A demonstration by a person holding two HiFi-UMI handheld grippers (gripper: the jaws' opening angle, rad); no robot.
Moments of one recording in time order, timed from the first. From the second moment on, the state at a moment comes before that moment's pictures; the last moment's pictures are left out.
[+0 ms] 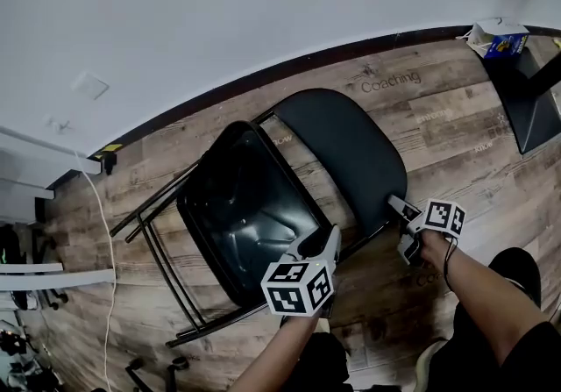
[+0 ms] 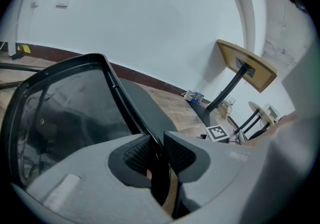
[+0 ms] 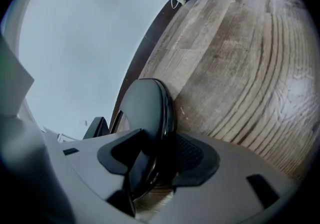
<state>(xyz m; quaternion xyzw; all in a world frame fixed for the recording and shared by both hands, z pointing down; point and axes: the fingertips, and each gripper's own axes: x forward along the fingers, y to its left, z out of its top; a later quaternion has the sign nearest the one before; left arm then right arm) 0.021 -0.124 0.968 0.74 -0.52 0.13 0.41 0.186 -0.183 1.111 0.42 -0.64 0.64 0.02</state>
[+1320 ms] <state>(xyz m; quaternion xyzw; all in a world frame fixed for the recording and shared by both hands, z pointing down) -0.047 -0.103 0.845 0.75 -0.54 -0.02 0.39 0.105 -0.142 1.112 0.36 -0.57 0.72 -0.13</state>
